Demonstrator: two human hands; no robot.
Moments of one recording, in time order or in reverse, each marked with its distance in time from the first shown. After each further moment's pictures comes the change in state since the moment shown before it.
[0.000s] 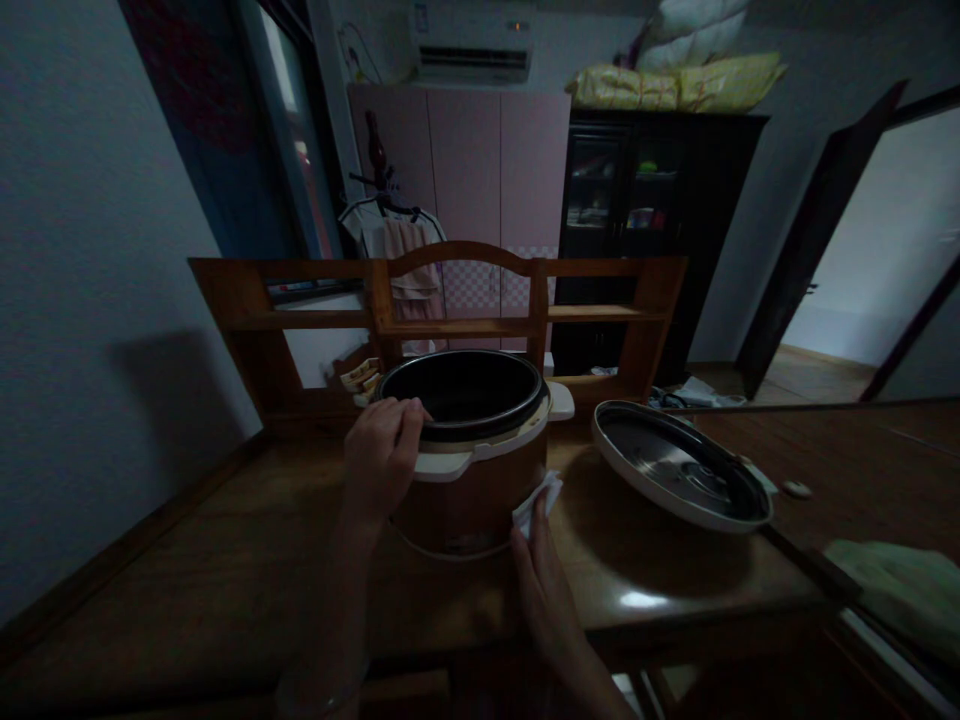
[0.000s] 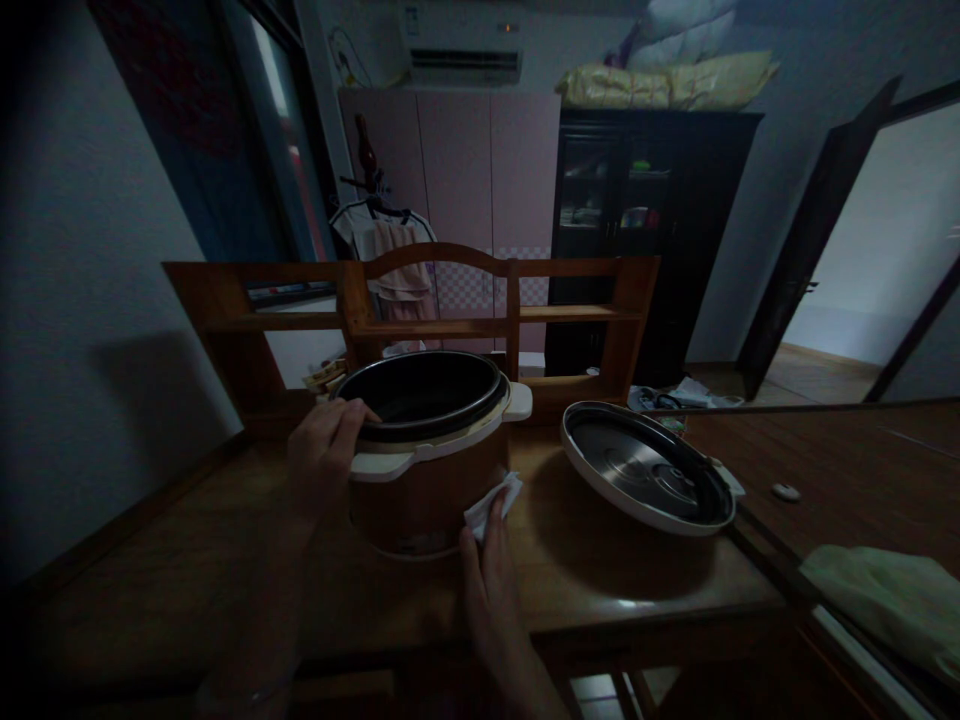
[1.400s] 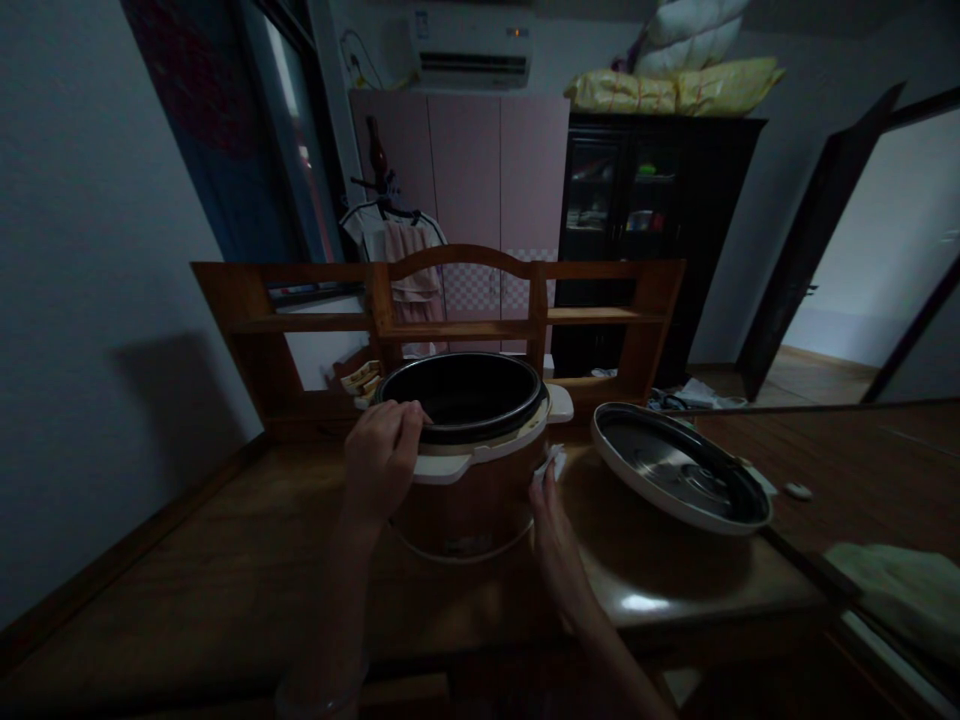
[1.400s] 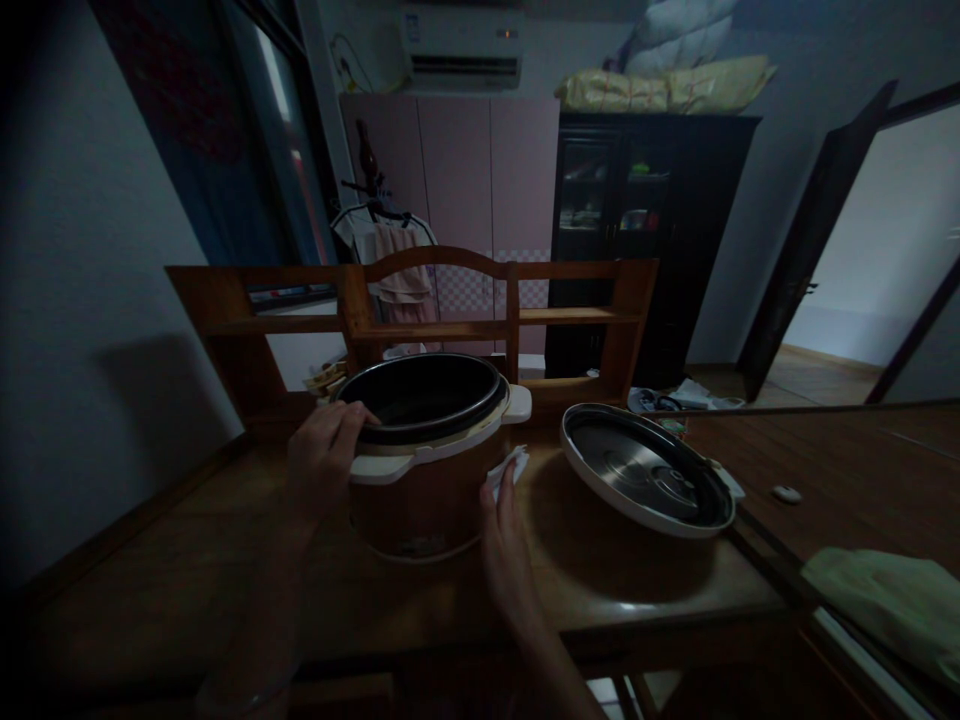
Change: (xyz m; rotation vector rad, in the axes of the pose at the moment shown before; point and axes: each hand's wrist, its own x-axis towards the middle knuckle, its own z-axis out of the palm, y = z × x) left_hand 0.000 -0.001 0.001 -0.014 0.007 0.003; right_hand 0.040 -0.025 -0.017 0.076 0.037 -0.061
